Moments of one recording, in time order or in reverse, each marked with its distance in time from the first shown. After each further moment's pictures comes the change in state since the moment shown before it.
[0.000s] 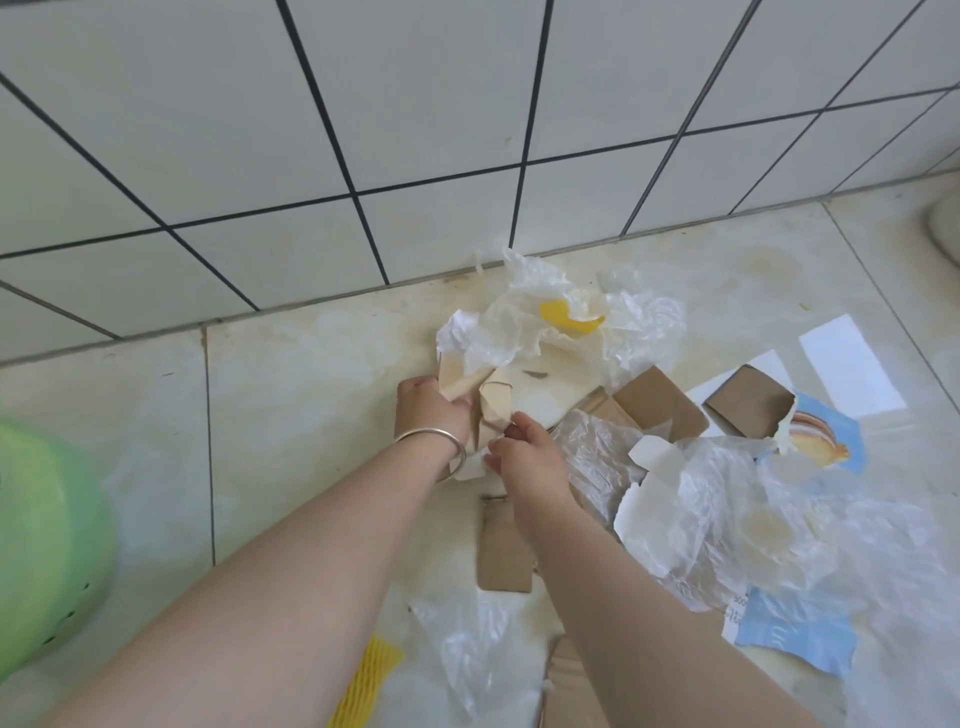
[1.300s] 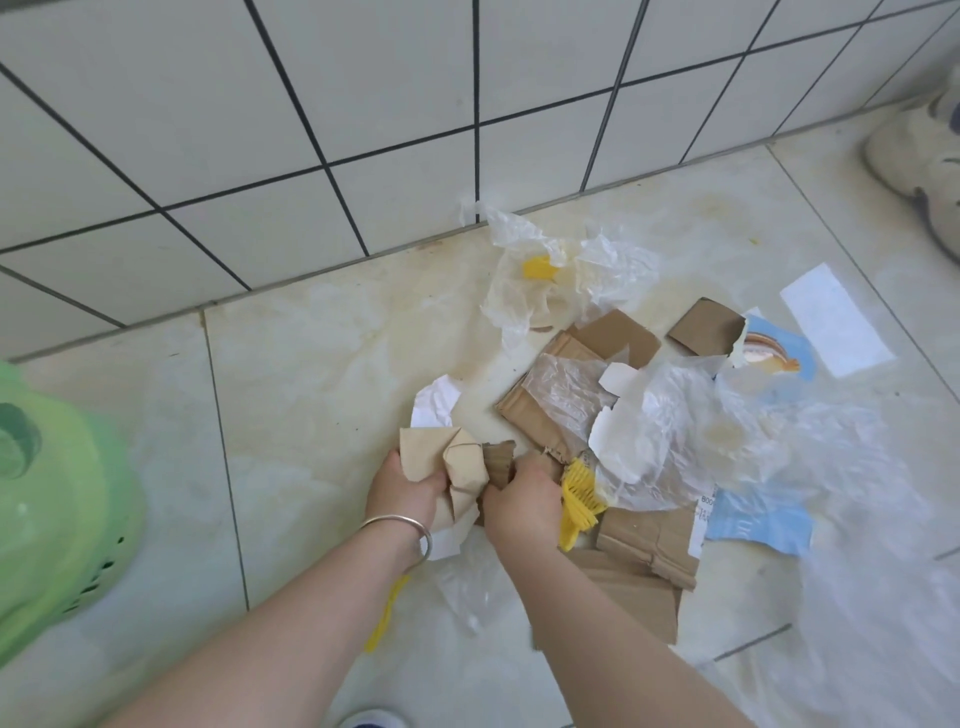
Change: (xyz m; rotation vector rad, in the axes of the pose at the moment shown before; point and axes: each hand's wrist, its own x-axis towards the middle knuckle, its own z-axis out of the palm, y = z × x) left_hand -0.103 -0.081 -0.003 -0.330 -0.078 -0.139; right_hand -0.059 0.072 -0.020 -0.760 0.227 -0.045
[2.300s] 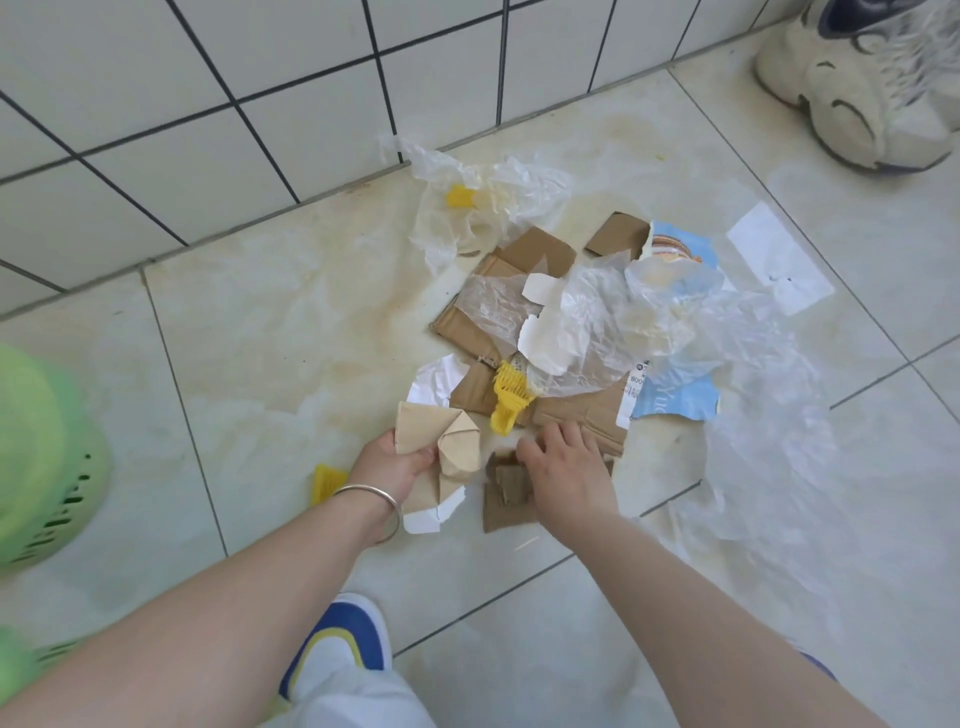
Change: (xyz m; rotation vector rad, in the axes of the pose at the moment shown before) left_hand -0.069 -0.038 0.012 -0.004 -0.268 -0.022; right_hand -0.042 0.121 -0.062 -0.810 0.110 -0.557
